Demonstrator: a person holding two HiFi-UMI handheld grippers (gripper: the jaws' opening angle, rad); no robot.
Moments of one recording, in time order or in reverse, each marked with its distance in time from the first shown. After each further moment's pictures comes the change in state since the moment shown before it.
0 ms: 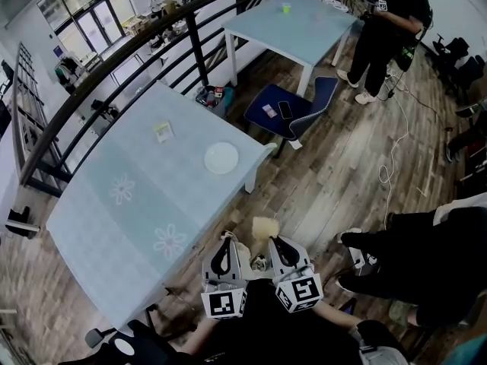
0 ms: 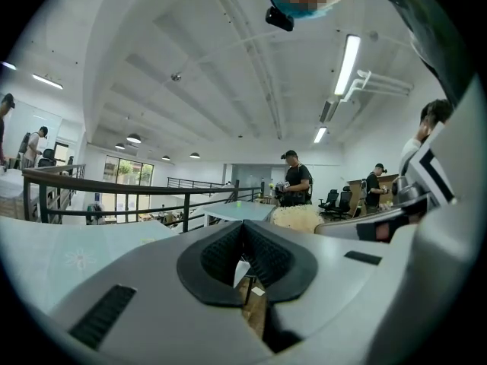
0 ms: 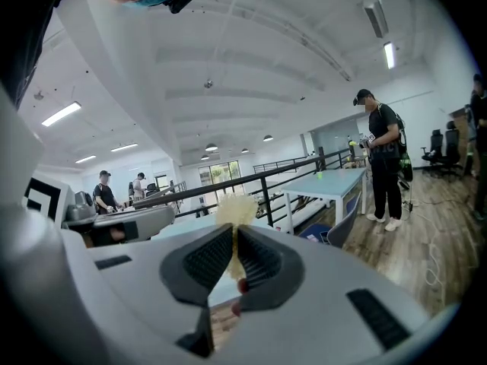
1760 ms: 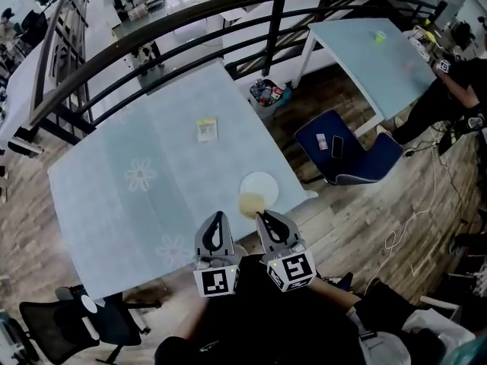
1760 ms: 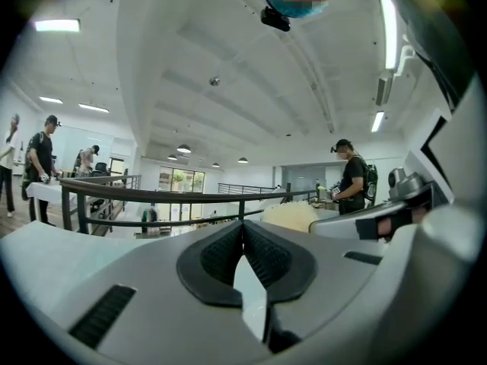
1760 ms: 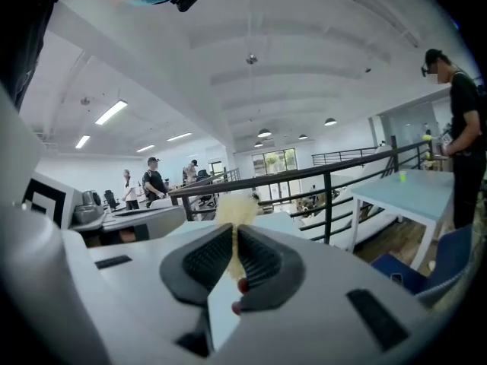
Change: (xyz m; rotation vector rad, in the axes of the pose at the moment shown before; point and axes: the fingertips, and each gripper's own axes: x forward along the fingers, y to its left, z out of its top) left arm 0.178 0.193 0.026 -0.053 -0.023 0.400; right arm 0.297 0.032 0.074 -0.160 0.097 0.442
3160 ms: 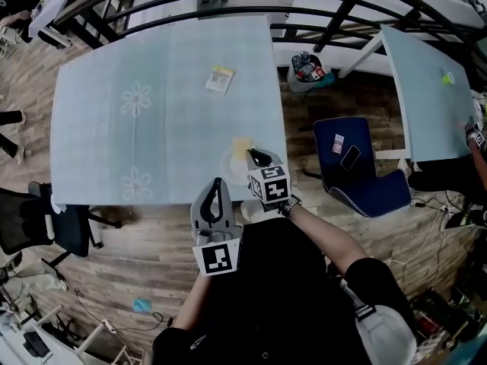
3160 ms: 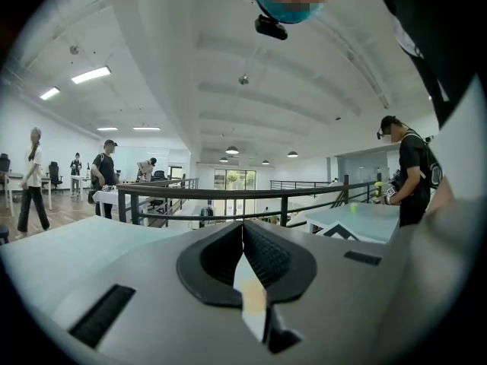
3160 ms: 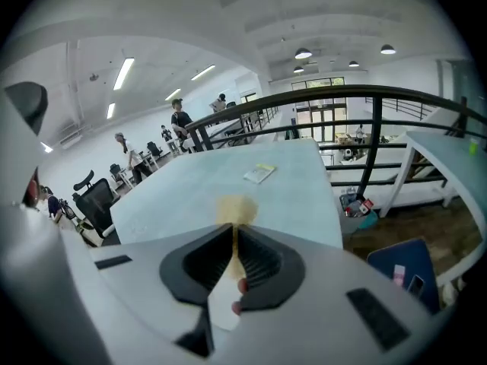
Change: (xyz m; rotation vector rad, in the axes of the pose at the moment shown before) left arm 0.057 -0.078 -0.017 -0.022 0.000 0.470; right arm 0.142 -0.128 -0.146 -0.087 0.560 0.345
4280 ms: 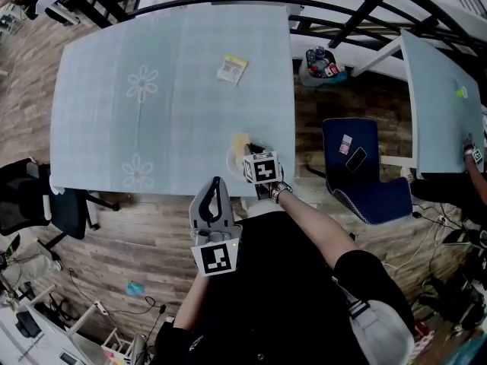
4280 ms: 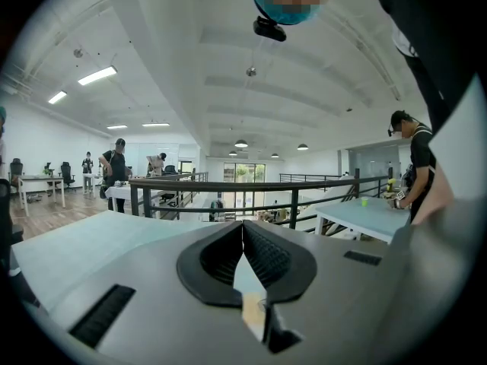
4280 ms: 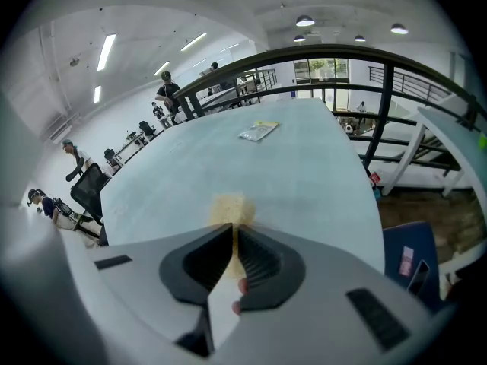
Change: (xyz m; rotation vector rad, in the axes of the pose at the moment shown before) left arm -0.001 0.022 -0.018 -0.013 0.065 0.087; right arm 0.085 -0.006 -0.057 0.024 0.214 -0.008
